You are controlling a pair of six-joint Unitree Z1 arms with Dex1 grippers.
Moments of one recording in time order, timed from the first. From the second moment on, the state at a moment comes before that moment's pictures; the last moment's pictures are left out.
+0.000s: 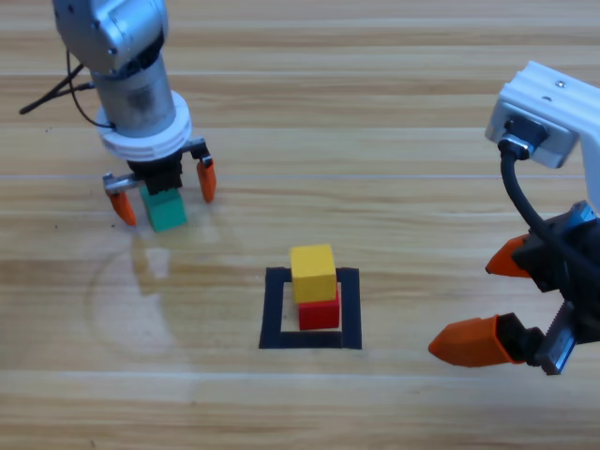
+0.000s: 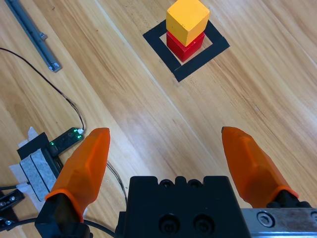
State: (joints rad) arm 0 -0.43 2.25 -1.73 0.95 0.06 -0.92; arm 1 1.09 1.47 -0.89 0.31 0.00 0.15
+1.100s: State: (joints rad) arm 0 -0.43 2.28 -1.73 0.95 0.11 -0.88; arm 1 1.09 1.48 -0.89 0.30 -0.03 0.15
